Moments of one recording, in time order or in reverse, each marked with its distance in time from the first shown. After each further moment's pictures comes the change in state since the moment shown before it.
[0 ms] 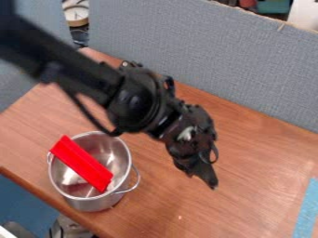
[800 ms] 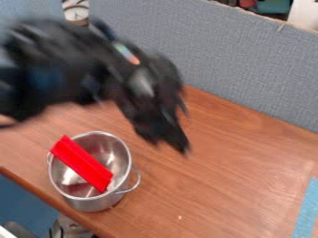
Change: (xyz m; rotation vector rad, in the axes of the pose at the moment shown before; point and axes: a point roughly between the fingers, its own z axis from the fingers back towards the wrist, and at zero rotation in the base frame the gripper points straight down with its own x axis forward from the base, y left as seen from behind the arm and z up) arm -0.010 0.052 0.105 0.074 -0.020 0.139
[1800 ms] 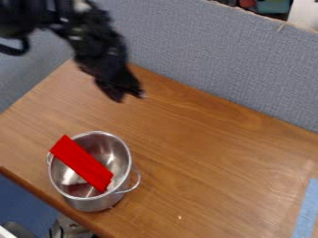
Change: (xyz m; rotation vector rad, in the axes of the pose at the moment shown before) arm 0.019 0.062 -0.046 -0.054 0.046 0.152
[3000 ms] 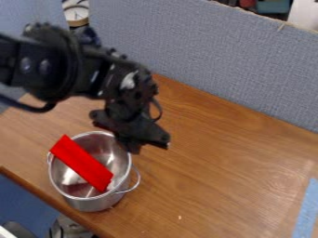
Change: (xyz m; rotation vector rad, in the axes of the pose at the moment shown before) arm -0.054 -0.038 -0.022 0.093 0.109 0.215
